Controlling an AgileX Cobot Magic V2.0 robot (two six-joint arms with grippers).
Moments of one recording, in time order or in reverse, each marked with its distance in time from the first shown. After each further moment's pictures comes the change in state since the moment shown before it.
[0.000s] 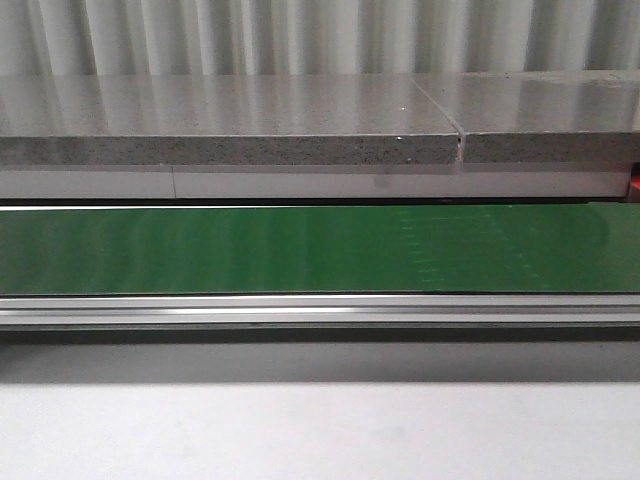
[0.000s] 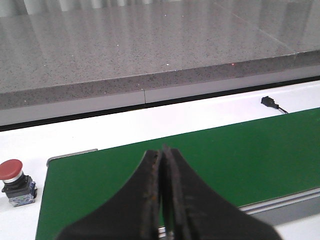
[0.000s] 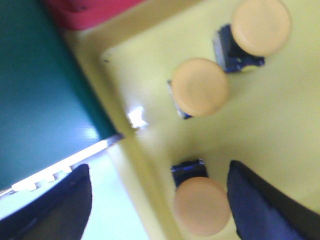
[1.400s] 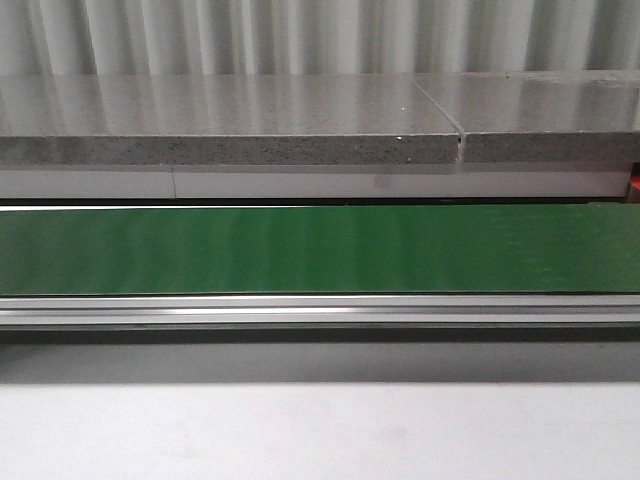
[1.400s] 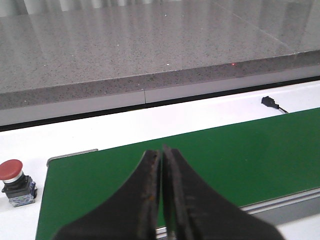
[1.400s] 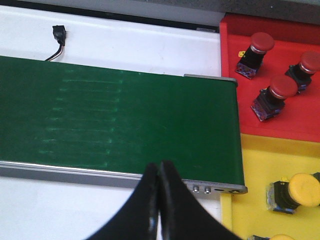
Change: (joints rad) left arm 0.000 0.000 0.000 0.000 0.000 0.000; right arm 0.444 -0.519 0.084 0.015 -0.022 -0.104
